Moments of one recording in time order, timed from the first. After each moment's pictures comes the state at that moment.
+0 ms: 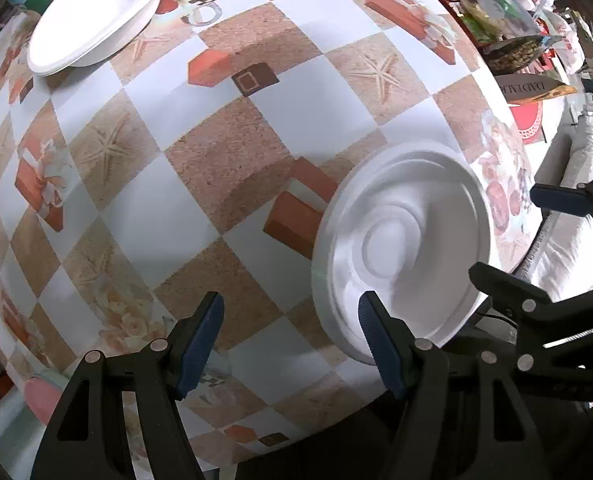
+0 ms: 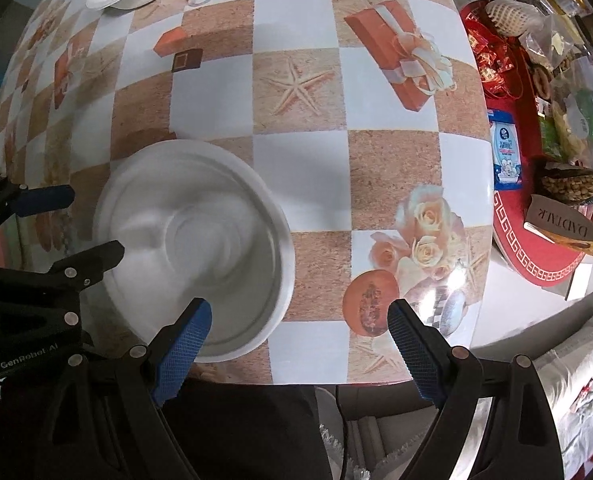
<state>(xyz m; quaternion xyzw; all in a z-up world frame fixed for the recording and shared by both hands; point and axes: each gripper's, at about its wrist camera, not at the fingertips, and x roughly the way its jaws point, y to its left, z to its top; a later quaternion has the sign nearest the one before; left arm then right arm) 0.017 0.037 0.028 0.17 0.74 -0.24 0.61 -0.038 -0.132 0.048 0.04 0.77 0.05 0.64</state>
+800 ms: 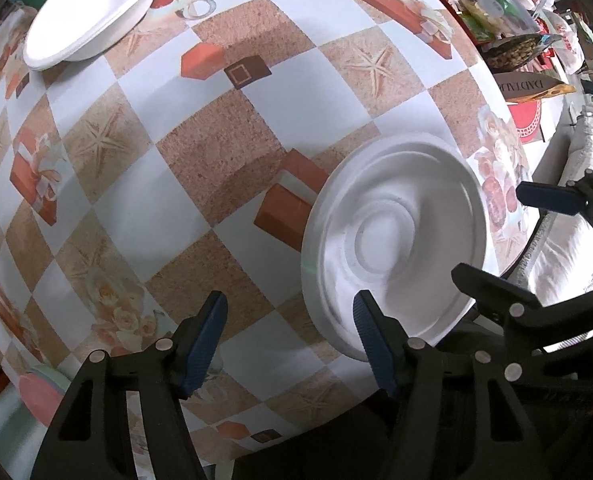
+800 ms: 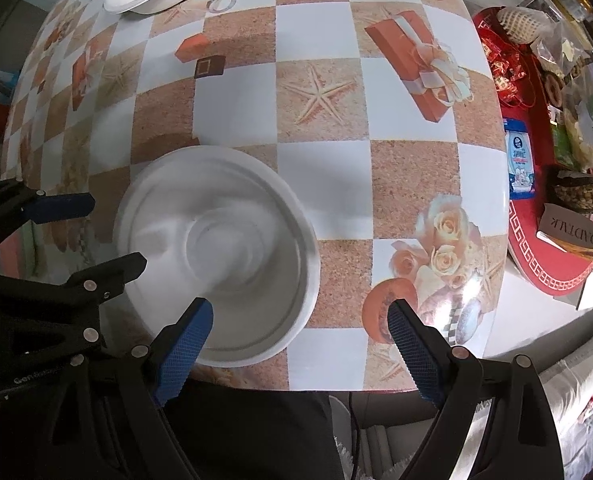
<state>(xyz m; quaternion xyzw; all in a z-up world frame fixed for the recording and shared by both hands) 0.008 0.029 0.022 0.16 0.74 -0.24 0.60 -0.040 -0.127 0.047 0.05 0.76 0.07 0.65</state>
